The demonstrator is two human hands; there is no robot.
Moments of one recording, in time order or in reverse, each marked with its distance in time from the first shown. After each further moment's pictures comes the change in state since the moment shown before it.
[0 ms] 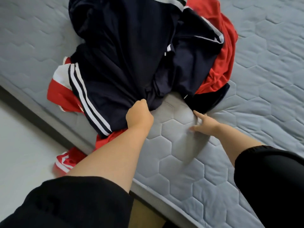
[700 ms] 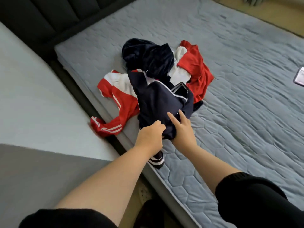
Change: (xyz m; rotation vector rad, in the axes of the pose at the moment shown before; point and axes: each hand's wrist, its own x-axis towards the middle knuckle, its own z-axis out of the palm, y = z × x) left_hand -0.301 0.064 -0.081 -0.026 0.095 0.316; right_hand -0.283 0.005 0.013 -0.163 0.524 -0.728
